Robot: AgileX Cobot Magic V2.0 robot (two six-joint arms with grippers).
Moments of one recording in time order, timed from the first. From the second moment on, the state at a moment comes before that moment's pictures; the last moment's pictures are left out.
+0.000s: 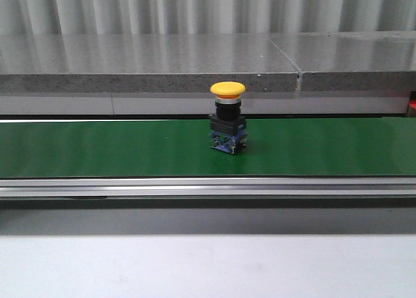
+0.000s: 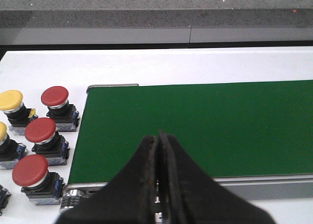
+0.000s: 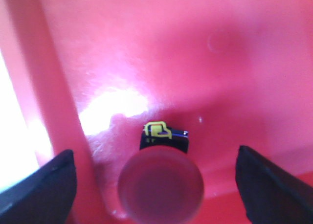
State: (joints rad) left arm -0.07 0.58 -0.49 -0.04 0.42 -0.02; right arm -0.46 2.01 -1.58 0.10 0.81 -0.10
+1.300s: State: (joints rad) left arm -0.07 0.58 -0.49 -0.04 0.42 -0.02; right arm -0.09 1.50 -1.18 0.25 1.11 -0.50
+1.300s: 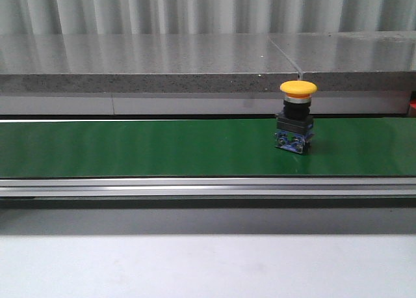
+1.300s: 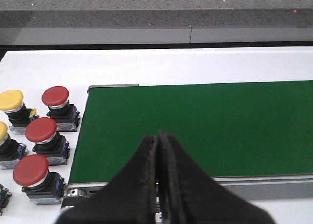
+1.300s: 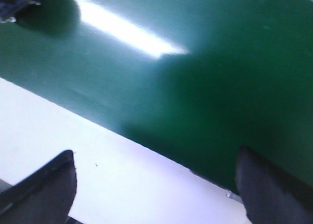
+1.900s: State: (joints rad) left arm -0.07 0.58 -0.49 -0.04 0.42 -0.02; right arm 0.15 1.63 -1.23 0.26 0.91 -0.54
